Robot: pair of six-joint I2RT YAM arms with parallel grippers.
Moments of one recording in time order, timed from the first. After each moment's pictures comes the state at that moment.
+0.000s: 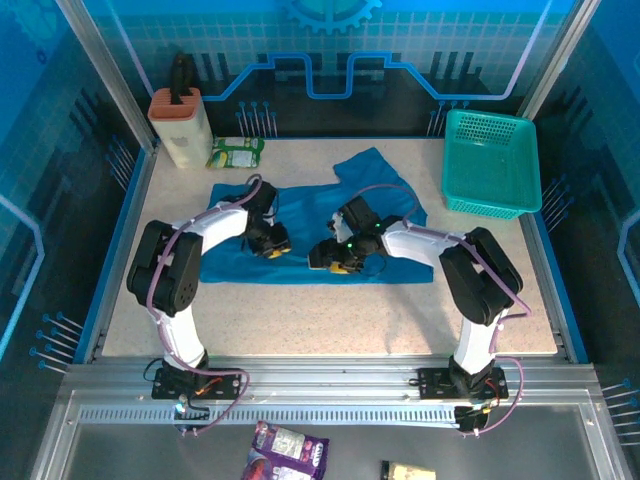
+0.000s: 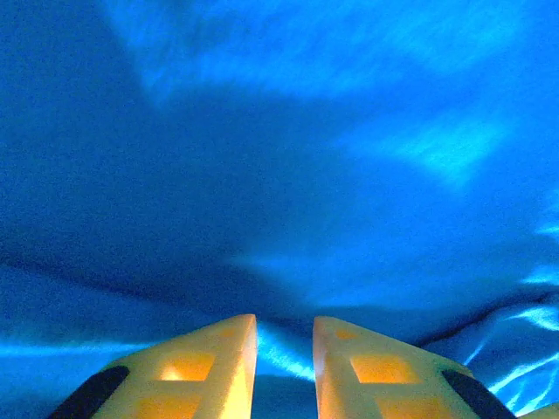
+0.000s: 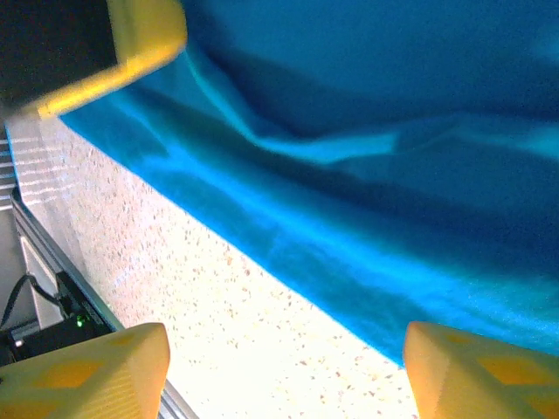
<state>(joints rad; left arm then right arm) -0.29 1.85 1.21 -0.65 0.28 -0.69 0.63 1.83 1.13 -0.39 -0.56 0.61</state>
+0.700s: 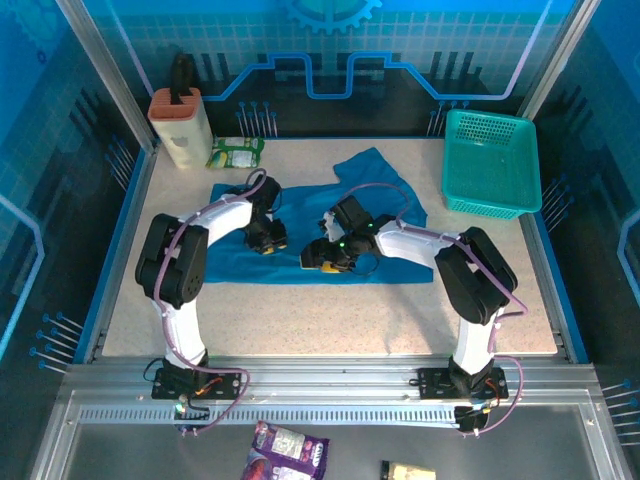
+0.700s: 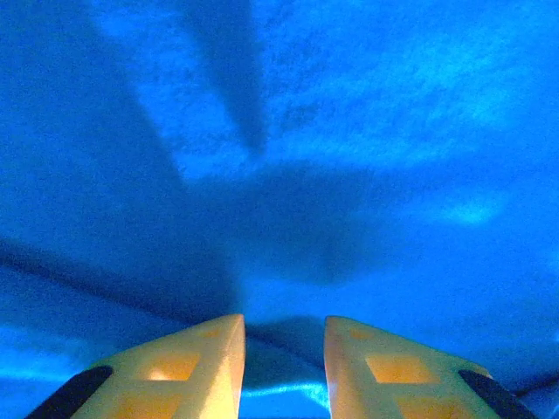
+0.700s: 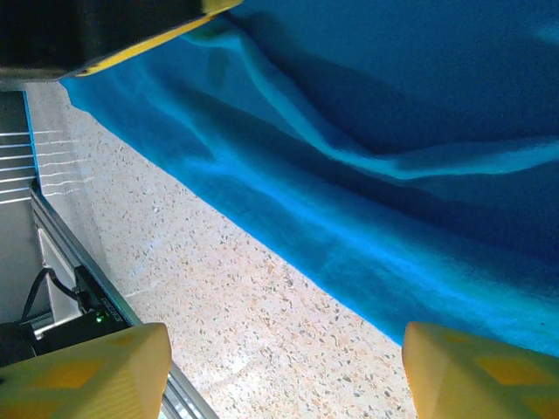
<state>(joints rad) -0.30 1.91 1.30 -0.76 0.15 -0.67 0.66 1.85 1.18 -0.38 -0.57 0.63</state>
